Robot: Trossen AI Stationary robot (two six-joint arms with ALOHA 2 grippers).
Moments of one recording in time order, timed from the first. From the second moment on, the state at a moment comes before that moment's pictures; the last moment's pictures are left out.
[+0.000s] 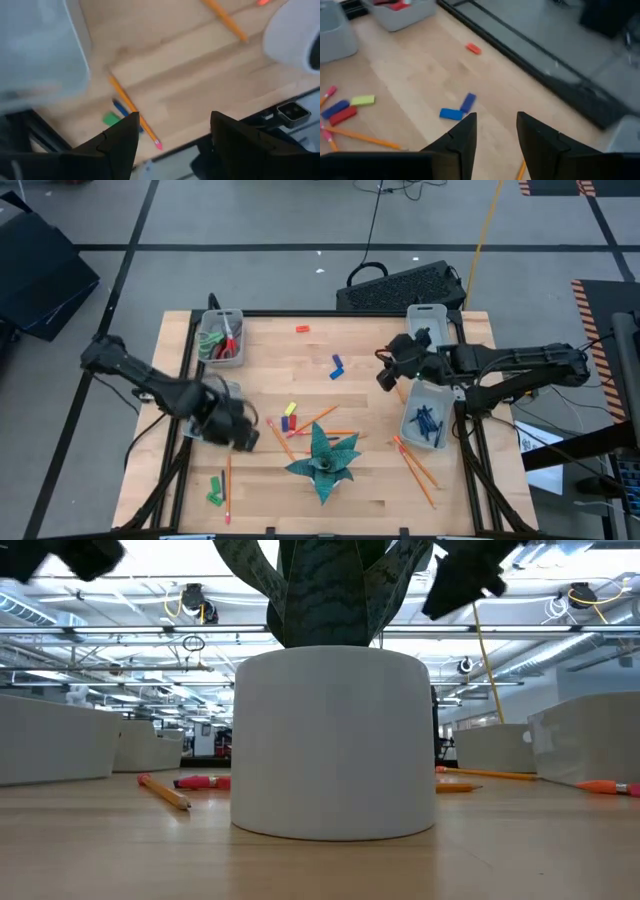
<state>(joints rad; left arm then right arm) -0.45 1.25 1.07 -1.10 0.20 -1.72 0.02 1.13 1.03 -0.72 0.62 0.48</state>
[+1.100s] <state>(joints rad) -0.86 1.64 0.86 -0.80 0.16 -2.23 0.01 1.10 1.03 -0.62 0.52 0.17</state>
